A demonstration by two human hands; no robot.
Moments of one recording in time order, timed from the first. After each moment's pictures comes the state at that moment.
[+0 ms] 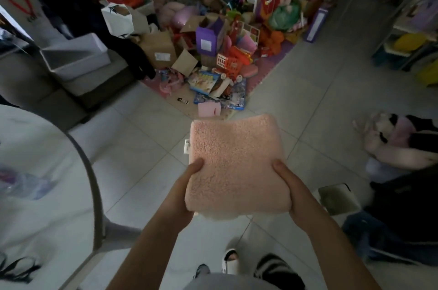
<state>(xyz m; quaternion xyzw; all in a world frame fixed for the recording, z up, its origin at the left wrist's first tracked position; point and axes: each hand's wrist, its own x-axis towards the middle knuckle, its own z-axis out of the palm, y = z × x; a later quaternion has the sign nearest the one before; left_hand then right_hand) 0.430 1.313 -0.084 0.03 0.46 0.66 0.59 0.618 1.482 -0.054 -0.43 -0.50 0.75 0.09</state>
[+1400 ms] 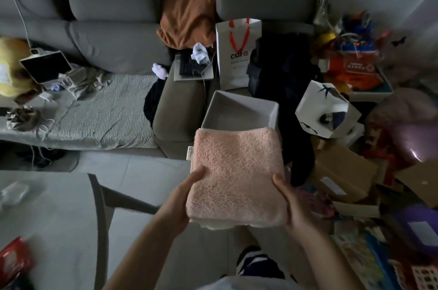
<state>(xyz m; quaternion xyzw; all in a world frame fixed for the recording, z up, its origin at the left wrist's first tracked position) -0.451 1.386 -0.106 -0.26 0.46 0.81 0.27 -0.472 1.648 -0.123 -0.16 -0.55 0.77 -0.28</state>
